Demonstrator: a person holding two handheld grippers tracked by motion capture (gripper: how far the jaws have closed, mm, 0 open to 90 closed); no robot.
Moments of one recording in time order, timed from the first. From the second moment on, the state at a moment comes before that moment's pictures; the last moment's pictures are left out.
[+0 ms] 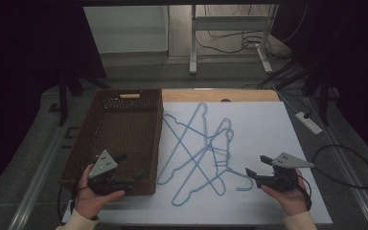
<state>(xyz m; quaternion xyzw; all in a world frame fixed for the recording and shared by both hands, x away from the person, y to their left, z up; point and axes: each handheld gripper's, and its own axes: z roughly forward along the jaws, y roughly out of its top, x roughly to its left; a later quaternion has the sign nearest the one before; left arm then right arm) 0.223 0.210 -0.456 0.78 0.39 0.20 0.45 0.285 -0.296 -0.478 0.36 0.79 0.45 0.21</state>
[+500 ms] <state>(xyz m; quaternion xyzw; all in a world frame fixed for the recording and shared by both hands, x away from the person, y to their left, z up) 0.220 0.208 -0.454 0.78 0.39 0.20 0.45 0.284 -0.296 -0.479 0.36 0.79 0.45 0.20</state>
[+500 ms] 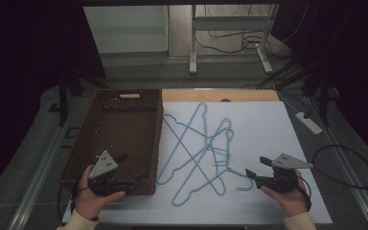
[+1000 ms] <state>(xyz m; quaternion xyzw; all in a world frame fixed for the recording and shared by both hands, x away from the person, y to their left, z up) 0.212 0.210 -0.459 0.77 0.39 0.20 0.46 0.282 -0.293 -0.473 0.36 0.80 0.44 0.21</state>
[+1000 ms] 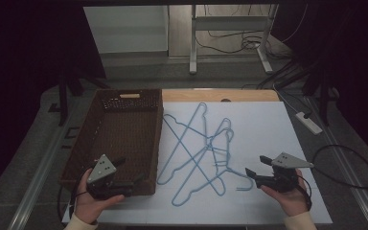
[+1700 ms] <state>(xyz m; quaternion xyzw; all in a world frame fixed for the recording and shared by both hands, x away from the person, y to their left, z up) 0.217 0.211 -0.452 0.77 0.39 0.19 0.47 0.304 -0.267 -0.454 0.35 0.83 0.38 0.20</state>
